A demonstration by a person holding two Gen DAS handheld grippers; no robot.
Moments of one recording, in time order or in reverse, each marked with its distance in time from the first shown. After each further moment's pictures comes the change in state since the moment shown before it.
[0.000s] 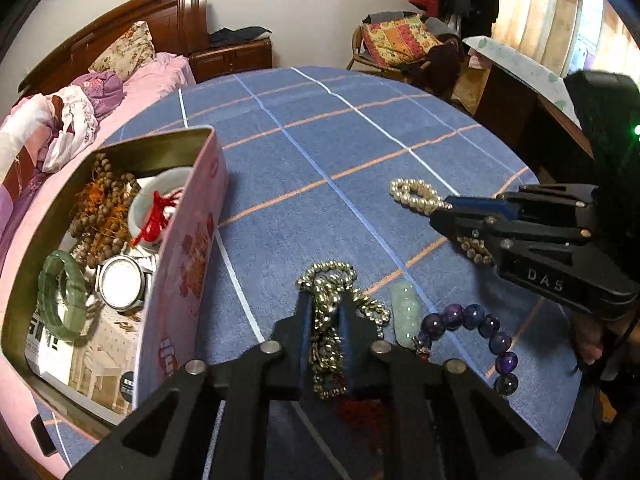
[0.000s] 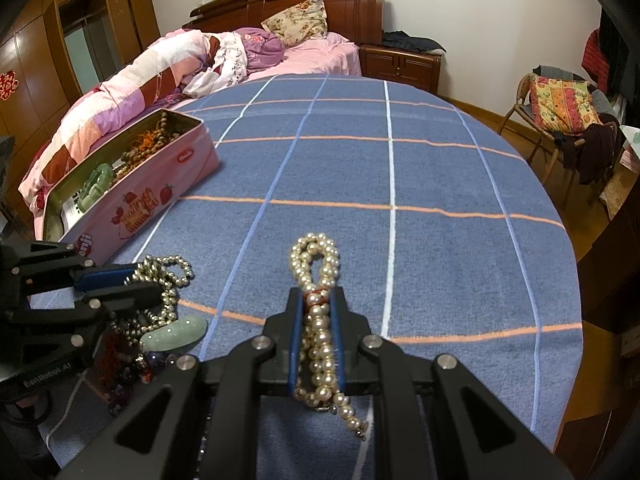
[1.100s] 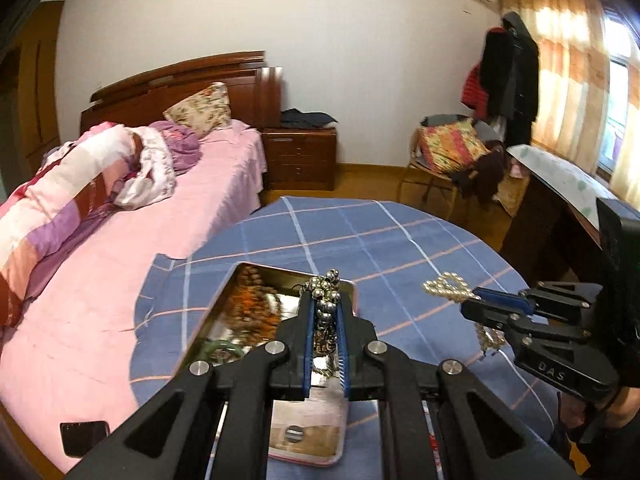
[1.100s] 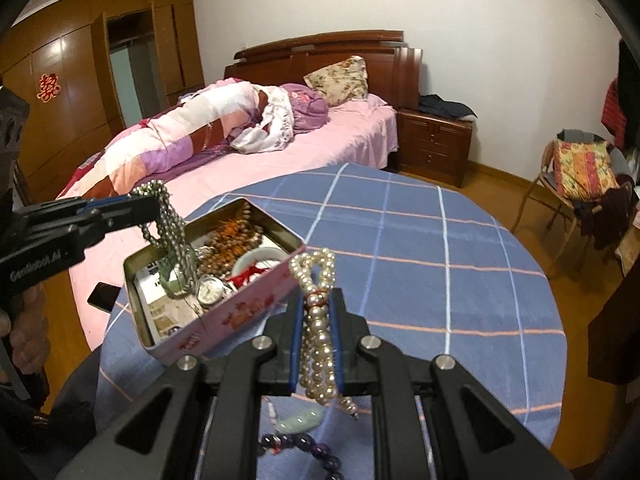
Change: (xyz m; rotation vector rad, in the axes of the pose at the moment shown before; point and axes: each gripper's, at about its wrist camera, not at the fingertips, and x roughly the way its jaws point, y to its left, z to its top) left arm -0.116 0.086 0.038 -0.163 -0.319 0.139; right arm -0.047 0.070 0.058 -0.095 -0.201 0.082
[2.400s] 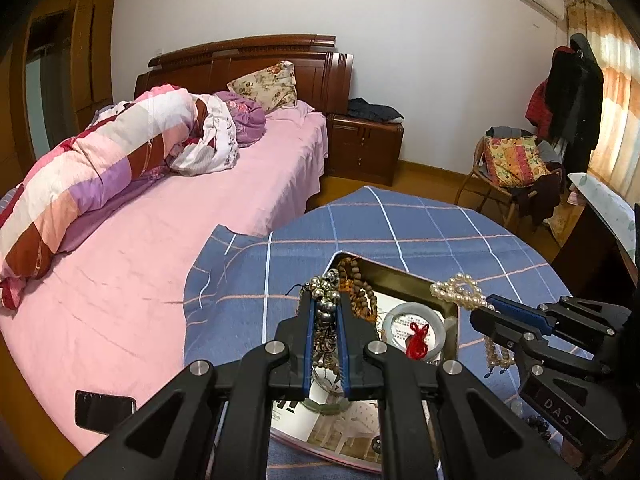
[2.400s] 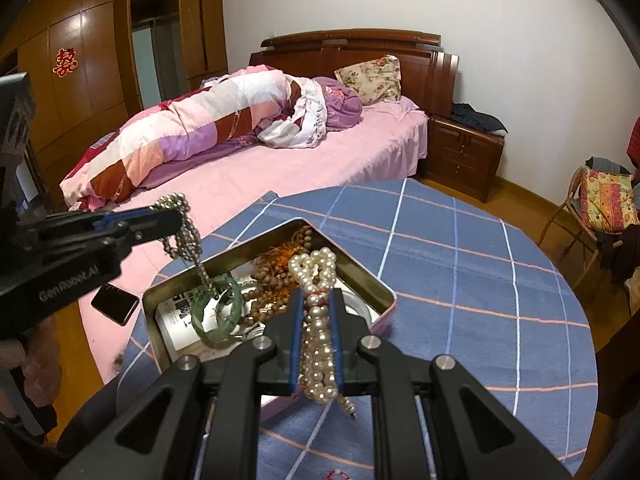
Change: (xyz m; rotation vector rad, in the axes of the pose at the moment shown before) left arm 0.019 0.070 -0.005 -0.143 0.045 0.157; right arm 0.050 0.071 0.035 -0.078 0.021 0.029
